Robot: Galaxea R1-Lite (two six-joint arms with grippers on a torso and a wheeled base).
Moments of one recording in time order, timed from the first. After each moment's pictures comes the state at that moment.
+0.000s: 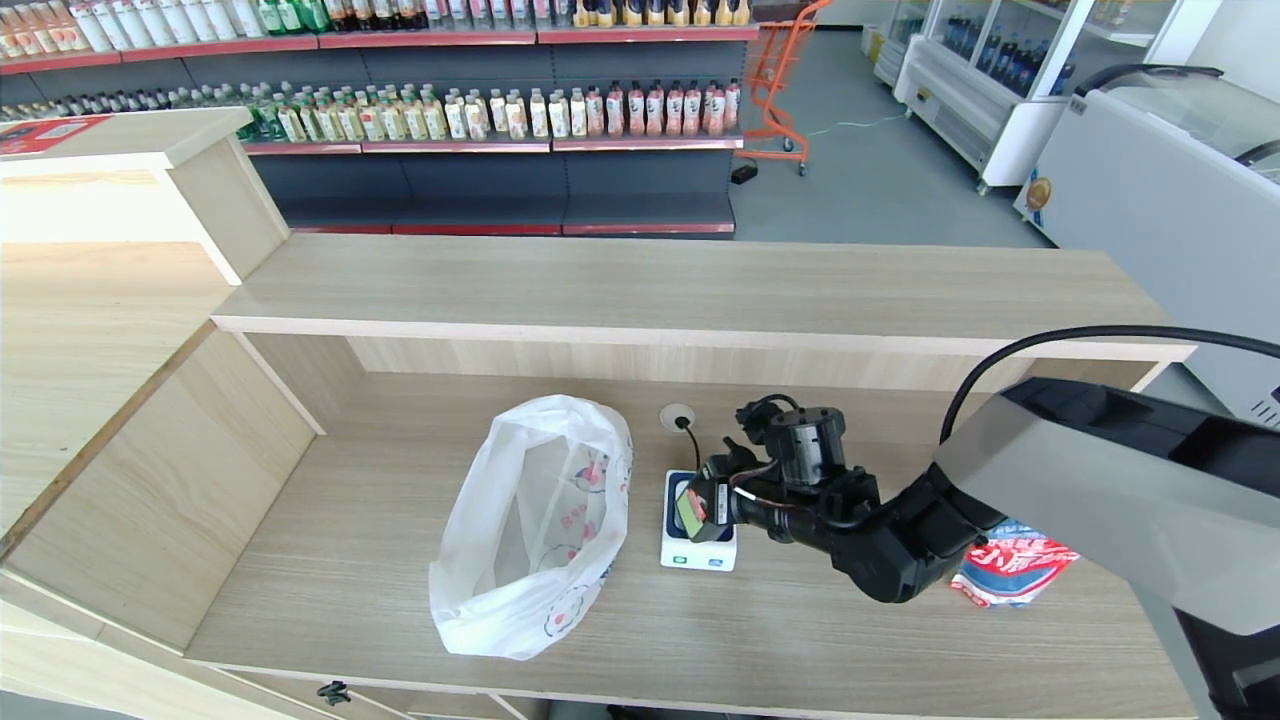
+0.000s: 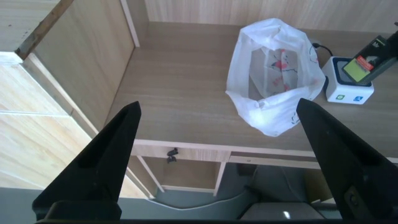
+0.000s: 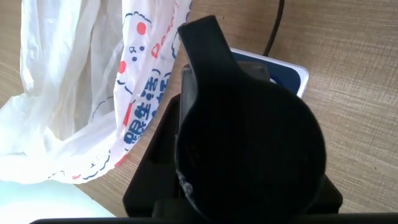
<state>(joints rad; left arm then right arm) 0.00 0.00 0.00 0.00 0.00 0.00 0.52 2.34 -1.10 -0.81 0.04 0.26</state>
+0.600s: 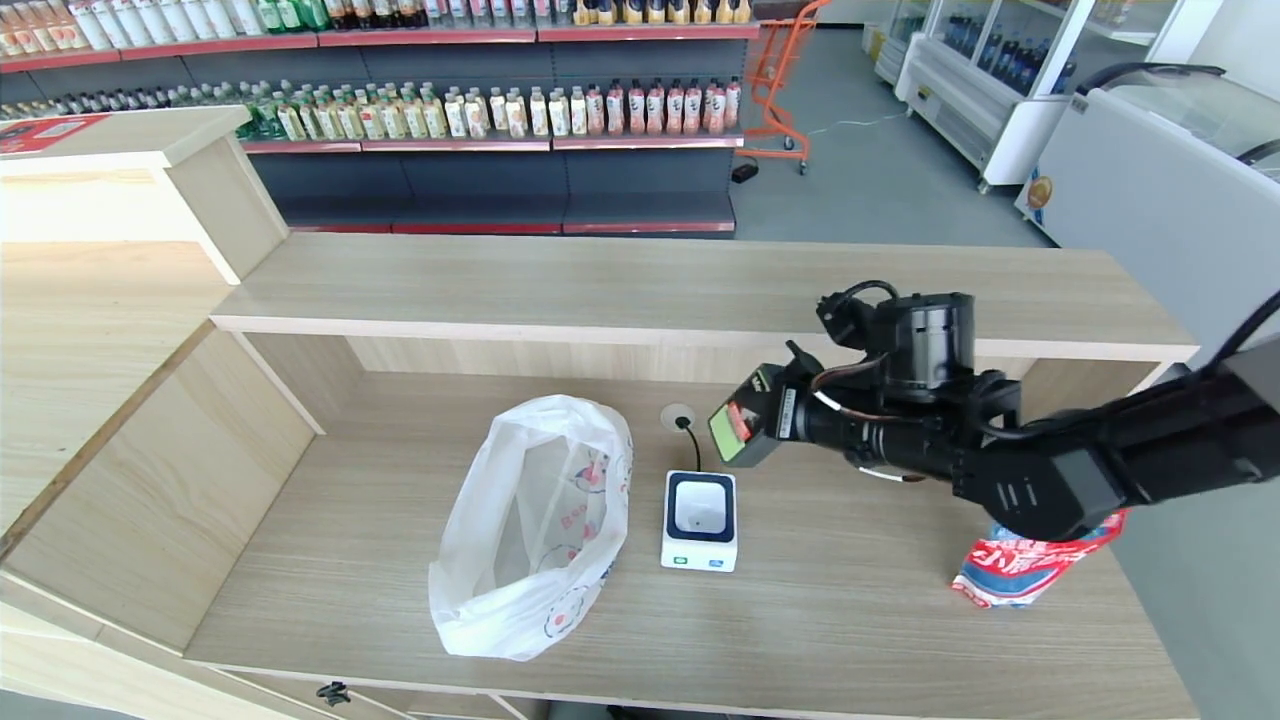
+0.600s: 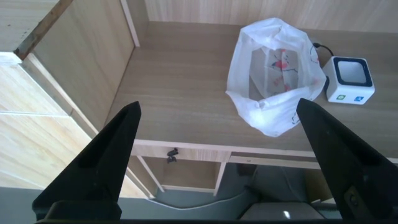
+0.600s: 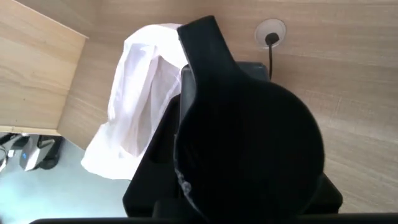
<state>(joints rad) 0.00 0.00 0.00 0.00 0.00 0.00 0.48 1.91 -1.03 -0.61 0.09 0.31</state>
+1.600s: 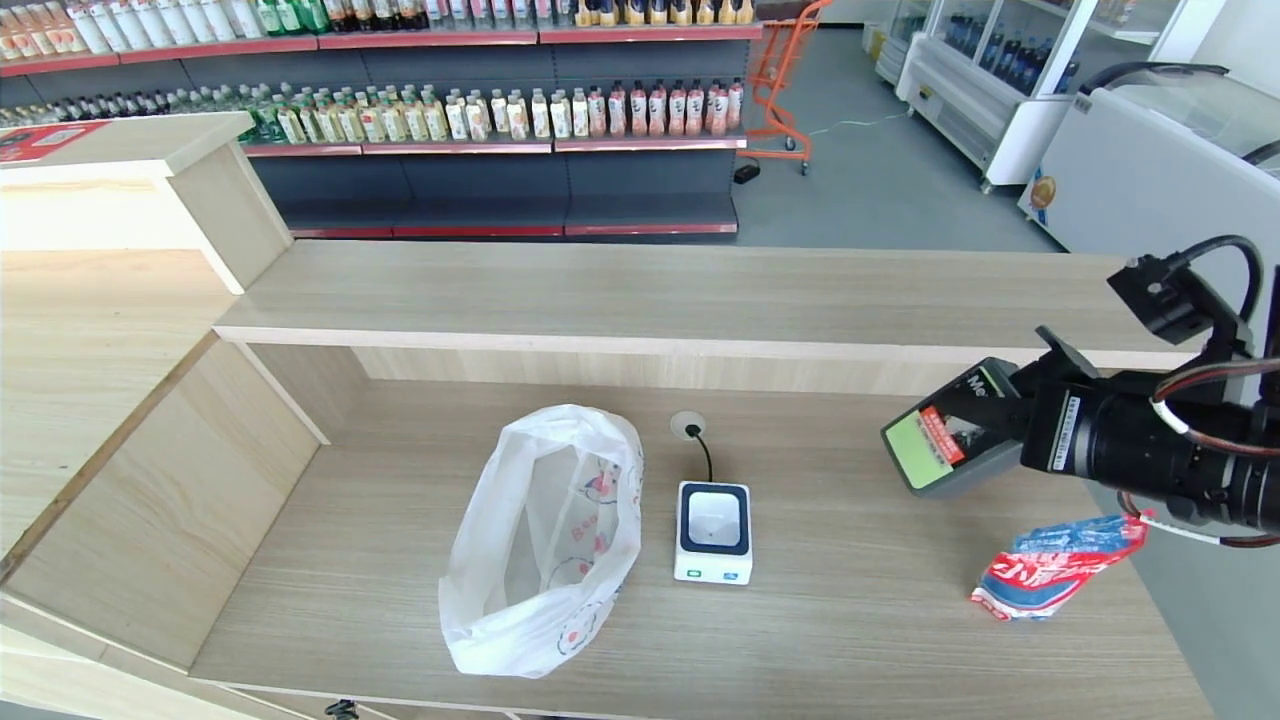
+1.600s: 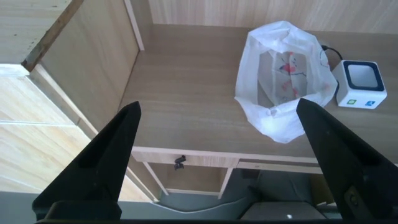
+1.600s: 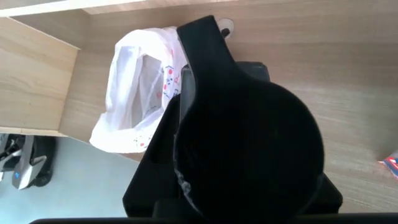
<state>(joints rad) 0.00 0.00 0.00 0.00 0.00 0.00 0.33 1.35 -0.72 -0.34 0.11 0.29</state>
